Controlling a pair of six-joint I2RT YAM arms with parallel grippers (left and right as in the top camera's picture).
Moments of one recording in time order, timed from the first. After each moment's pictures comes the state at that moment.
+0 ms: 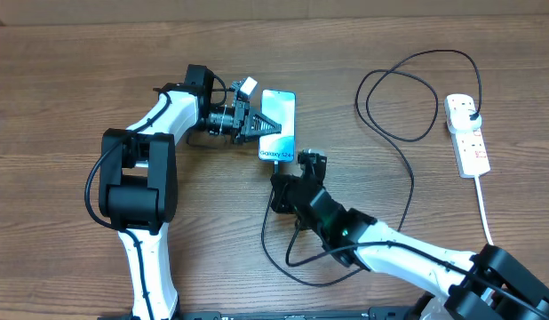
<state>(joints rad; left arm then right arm) -0.14 2.24 1.55 -0.78 1.39 -0.01 0.84 1.51 0.64 0.22 0.17 0.96</state>
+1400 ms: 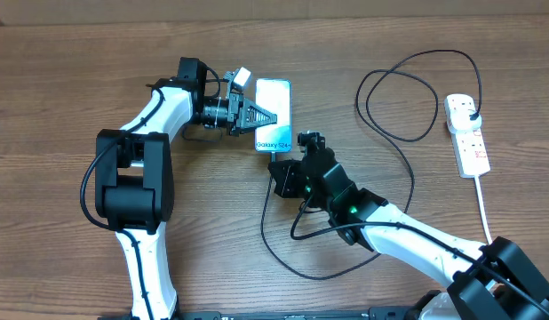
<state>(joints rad) -0.11 2.24 1.58 -0.77 1.41 0.00 0.70 1.53 0.70 0.24 -0.09 0.83</state>
